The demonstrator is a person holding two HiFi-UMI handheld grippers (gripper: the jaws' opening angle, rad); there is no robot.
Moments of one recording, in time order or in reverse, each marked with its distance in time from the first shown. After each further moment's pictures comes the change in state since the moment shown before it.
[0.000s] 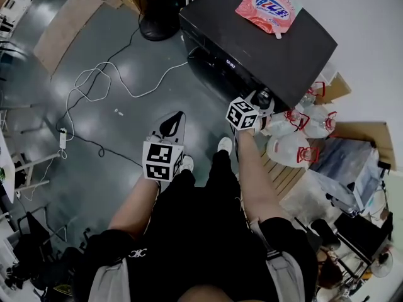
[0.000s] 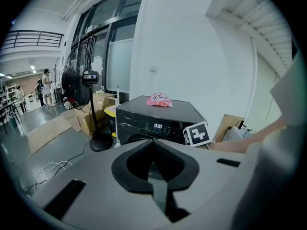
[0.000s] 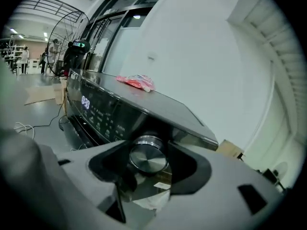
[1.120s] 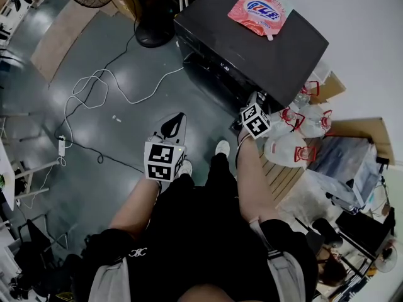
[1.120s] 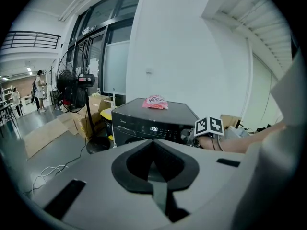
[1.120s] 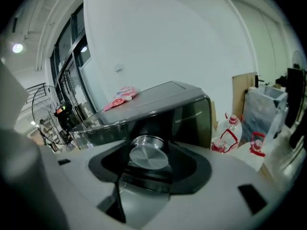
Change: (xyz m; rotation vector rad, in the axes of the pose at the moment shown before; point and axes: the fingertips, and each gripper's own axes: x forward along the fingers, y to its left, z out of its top) left arm 0.000 -0.013 0.011 0.026 -0.017 -0.034; right arm 0.005 -0.017 -0.011 0.709 0.017 0.287
